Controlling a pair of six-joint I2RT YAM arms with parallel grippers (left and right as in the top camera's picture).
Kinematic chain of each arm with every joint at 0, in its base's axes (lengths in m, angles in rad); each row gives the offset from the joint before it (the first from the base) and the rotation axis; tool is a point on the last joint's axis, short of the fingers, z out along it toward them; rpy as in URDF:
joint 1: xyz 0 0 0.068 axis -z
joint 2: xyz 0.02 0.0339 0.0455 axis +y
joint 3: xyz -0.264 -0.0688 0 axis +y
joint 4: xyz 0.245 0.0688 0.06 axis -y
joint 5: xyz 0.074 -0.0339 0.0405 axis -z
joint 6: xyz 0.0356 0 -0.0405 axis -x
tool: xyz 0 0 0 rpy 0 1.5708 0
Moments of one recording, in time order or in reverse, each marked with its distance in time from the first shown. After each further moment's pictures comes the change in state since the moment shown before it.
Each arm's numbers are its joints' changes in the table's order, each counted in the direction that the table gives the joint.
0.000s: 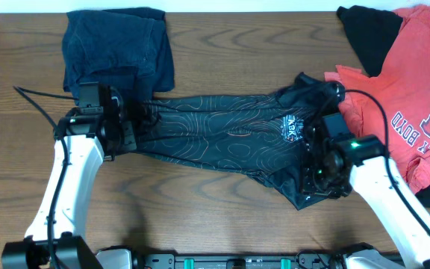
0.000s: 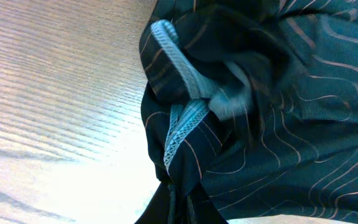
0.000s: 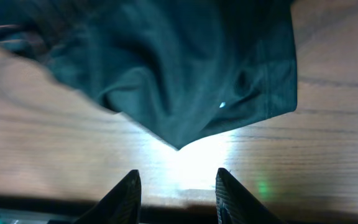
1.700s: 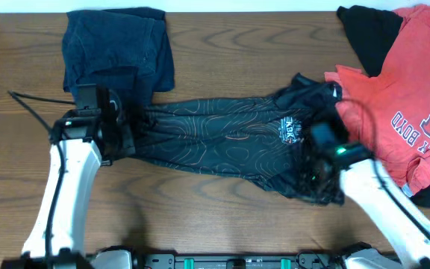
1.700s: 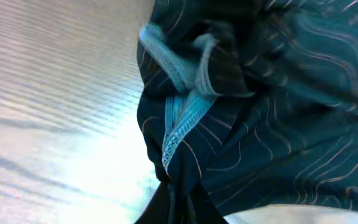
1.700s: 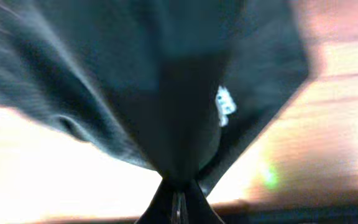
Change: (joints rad) left arm 0.000 -0.051 -0.029 -0.108 0.003 0.028; right arm -0.057 -0.012 0.003 -0.041 0.069 -0.157
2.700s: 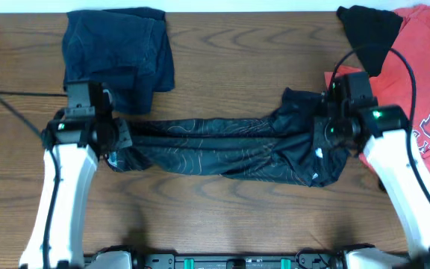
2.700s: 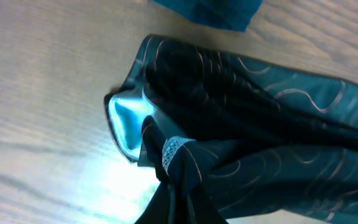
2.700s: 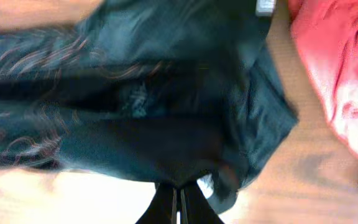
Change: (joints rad) left arm 0.000 -0.016 -0.042 0.051 -0.003 0.003; right arm 0.181 0.115 -0.313 0.151 0.047 0.293
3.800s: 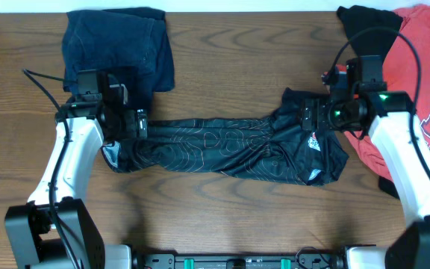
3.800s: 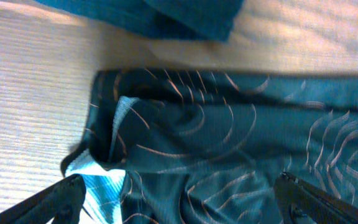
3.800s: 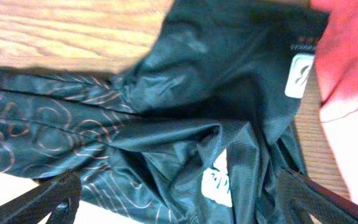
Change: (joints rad) left arm -0.027 0.227 0.000 0.154 0.115 -0.210; right arm 0.090 0.084 -0.055 0.127 -0.192 0.156
